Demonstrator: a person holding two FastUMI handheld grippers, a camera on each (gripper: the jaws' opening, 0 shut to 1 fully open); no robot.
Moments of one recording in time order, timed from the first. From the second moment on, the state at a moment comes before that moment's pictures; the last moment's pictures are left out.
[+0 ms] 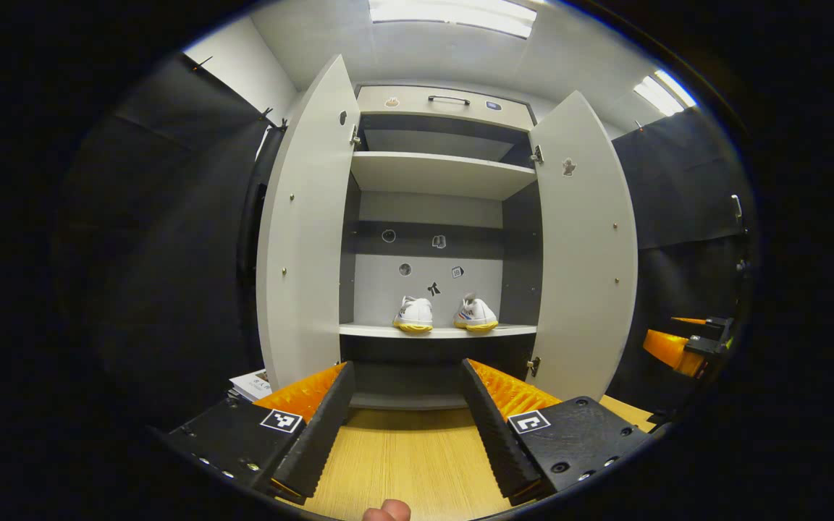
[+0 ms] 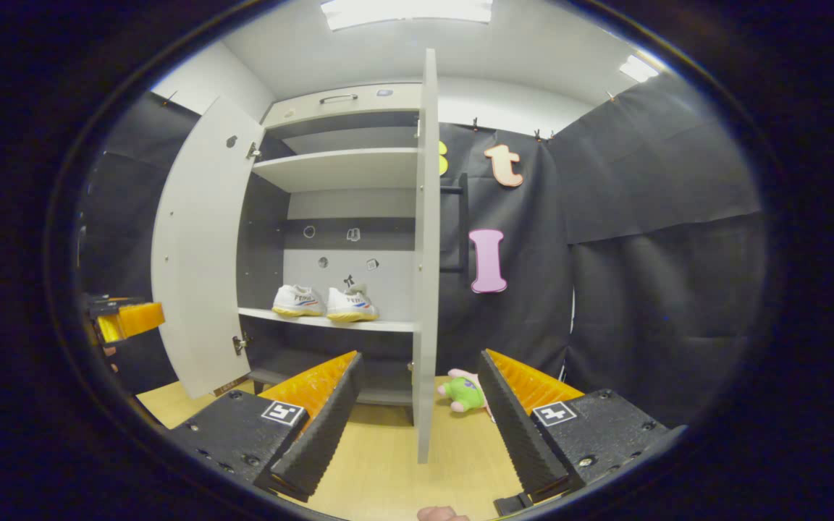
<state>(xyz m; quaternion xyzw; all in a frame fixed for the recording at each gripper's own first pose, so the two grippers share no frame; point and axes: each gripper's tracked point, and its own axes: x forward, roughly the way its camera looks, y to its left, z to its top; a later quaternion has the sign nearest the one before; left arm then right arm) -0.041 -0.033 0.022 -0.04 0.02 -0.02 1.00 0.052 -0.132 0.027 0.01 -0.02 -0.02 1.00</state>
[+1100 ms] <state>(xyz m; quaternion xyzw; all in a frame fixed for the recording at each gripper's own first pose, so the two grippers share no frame) -0.050 -0.025 0.012 0.00 0.02 -0.02 1.00 0.144 -0.210 0.145 0.01 -0.07 -0.08 0.99</state>
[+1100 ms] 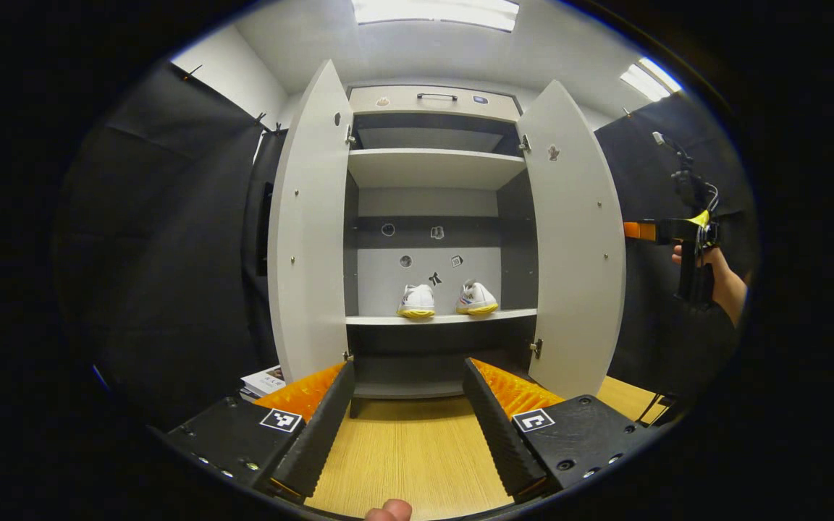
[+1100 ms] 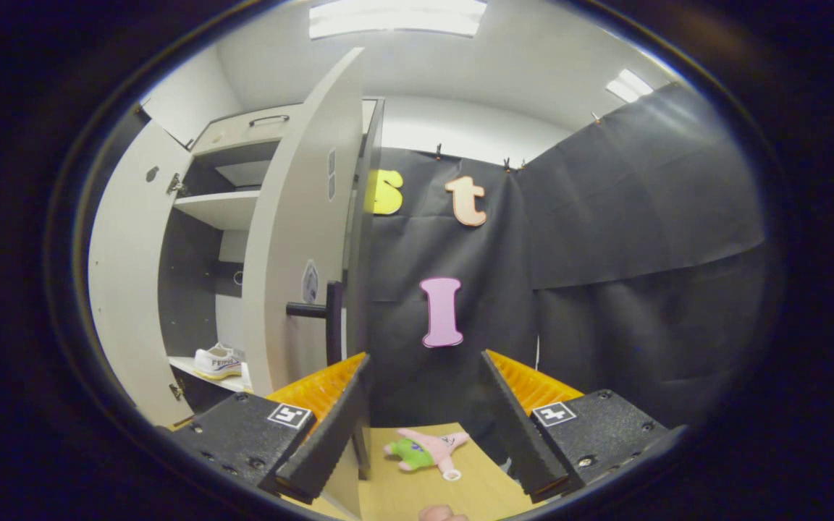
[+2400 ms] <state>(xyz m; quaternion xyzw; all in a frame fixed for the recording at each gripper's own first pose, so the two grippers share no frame) -0.047 0.025 0.019 0.01 0.03 0.02 1.00 0.082 -0.041 0.094 0.01 -0.07 0.04 1.00</state>
